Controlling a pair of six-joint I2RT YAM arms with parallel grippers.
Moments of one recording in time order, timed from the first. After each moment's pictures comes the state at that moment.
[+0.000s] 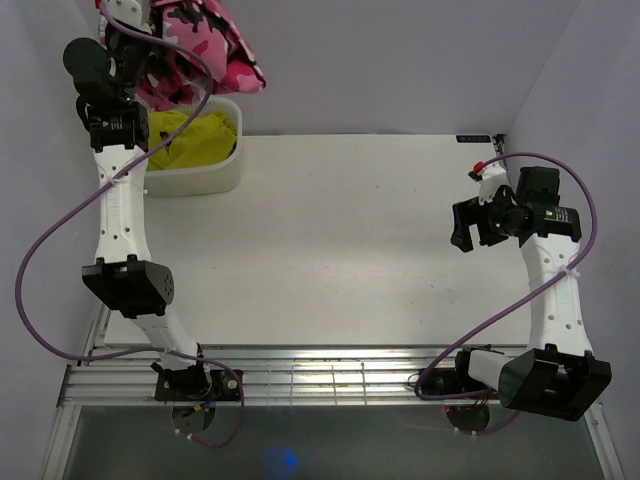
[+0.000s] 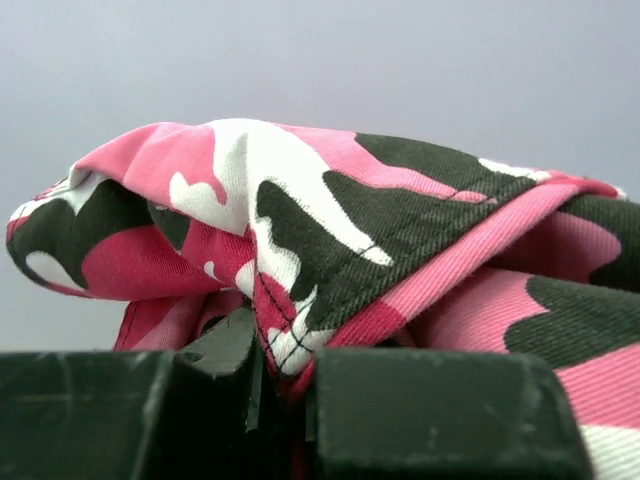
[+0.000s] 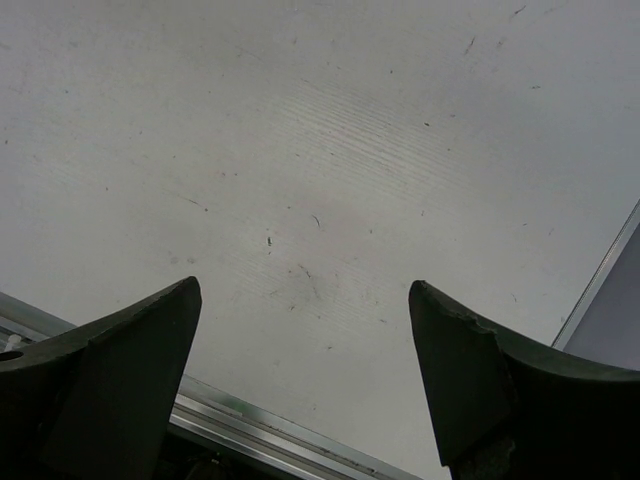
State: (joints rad) left arm 0.14 1.84 2.20 0.20 0.42 0.20; right arm -0.15 1.17 1.23 -0.99 -0.42 -0.48
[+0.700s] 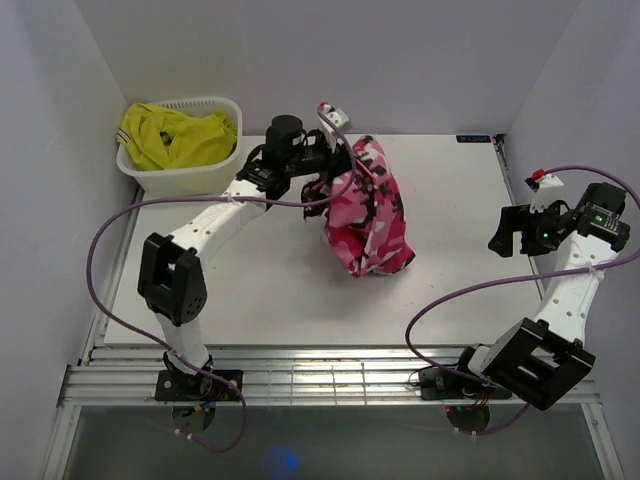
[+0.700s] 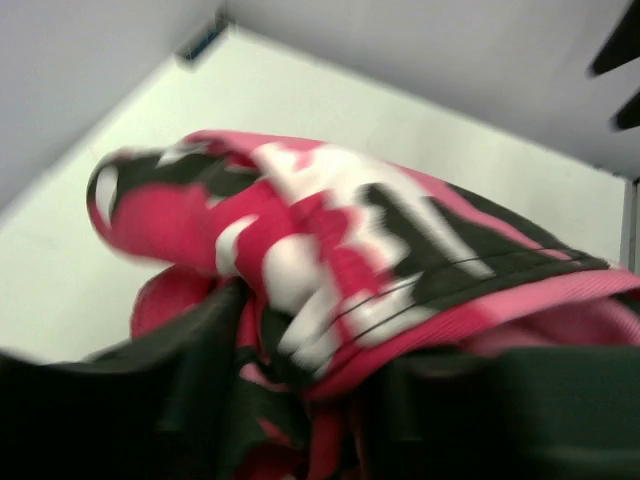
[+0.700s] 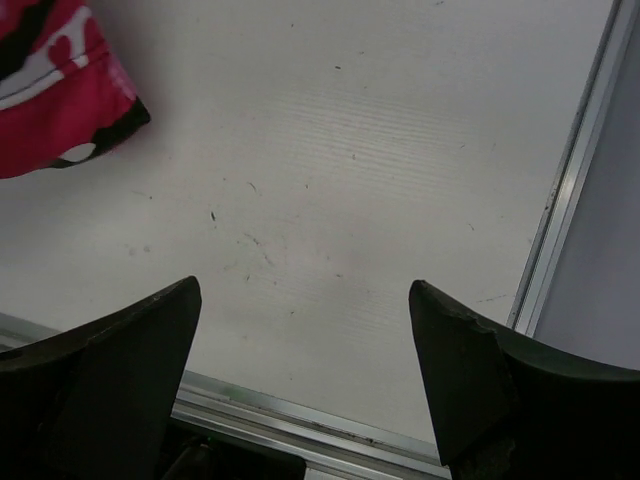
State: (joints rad) left arm -0.54 1.74 1.63 0.04 0.61 0.04; right arm -0.54 1.20 1.24 -1.05 -0.60 -0.61
